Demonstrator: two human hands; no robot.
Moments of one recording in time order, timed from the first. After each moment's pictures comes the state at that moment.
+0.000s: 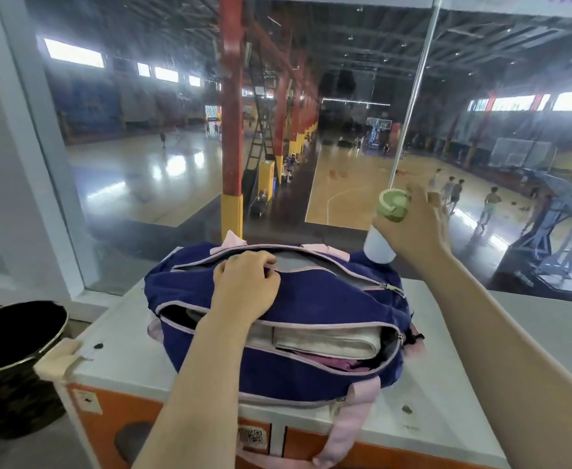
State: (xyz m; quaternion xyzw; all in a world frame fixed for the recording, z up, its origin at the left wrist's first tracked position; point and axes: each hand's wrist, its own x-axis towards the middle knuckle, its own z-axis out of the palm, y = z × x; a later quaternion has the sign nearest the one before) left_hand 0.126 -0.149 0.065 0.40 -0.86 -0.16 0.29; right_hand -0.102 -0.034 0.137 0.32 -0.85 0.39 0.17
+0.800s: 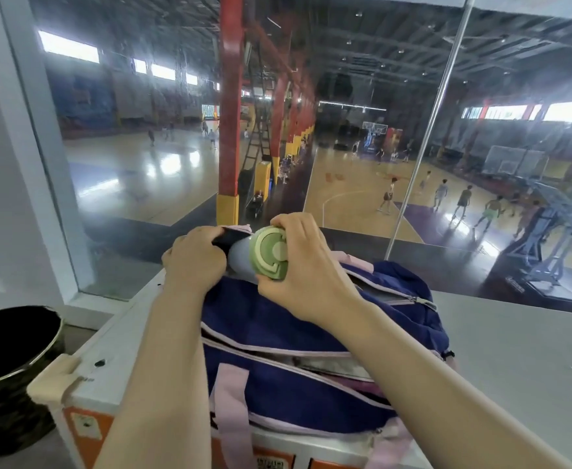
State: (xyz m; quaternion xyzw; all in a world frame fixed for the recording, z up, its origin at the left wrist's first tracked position) left_hand 0.171 -0.253 0.078 0.46 -0.80 -0.21 0.32; right_hand 0.058 -0.107 0.103 0.63 -0.69 0.33 0.11
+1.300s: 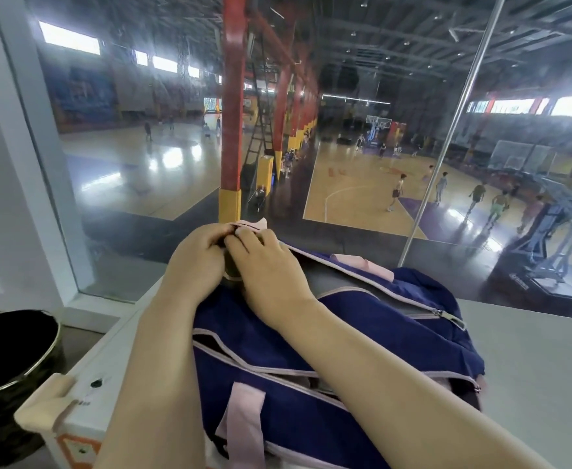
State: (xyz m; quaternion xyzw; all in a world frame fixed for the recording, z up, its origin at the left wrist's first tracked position) left_hand 0.171 -0.277 0.075 0.36 -0.78 -0.32 0.40; right_hand 0.066 -0.201 0.067 0.68 -0.66 0.15 0.29
